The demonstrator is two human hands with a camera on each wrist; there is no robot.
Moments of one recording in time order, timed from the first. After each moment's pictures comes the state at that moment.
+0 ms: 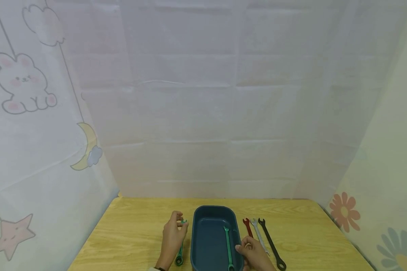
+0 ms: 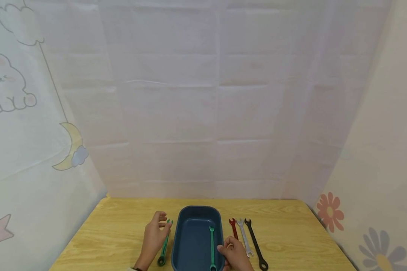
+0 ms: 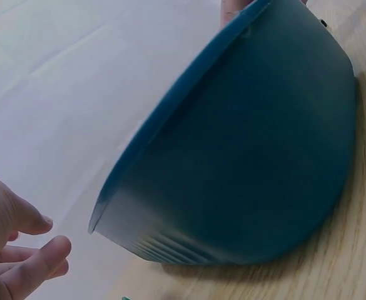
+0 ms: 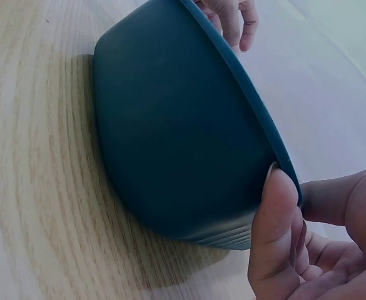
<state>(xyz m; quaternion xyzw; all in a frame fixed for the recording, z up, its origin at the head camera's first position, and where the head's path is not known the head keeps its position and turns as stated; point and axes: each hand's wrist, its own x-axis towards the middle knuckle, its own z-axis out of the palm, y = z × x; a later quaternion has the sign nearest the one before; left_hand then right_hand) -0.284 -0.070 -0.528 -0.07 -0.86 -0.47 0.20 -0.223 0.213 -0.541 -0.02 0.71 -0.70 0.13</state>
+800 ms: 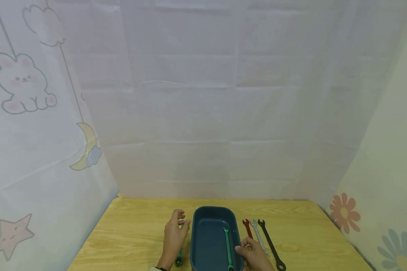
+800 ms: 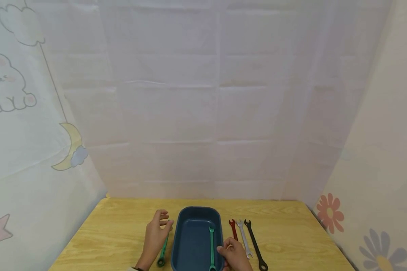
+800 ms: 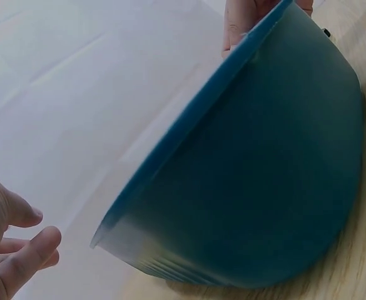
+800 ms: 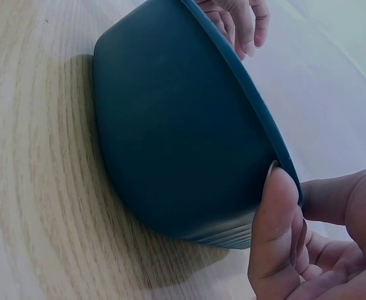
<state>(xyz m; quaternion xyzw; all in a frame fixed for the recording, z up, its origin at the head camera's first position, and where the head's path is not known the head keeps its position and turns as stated) -0.286 -0.061 -0.526 -0.08 -0.84 -0.48 0.24 -0.223 0.216 -0.543 -0.03 0.69 -0.71 0.13</state>
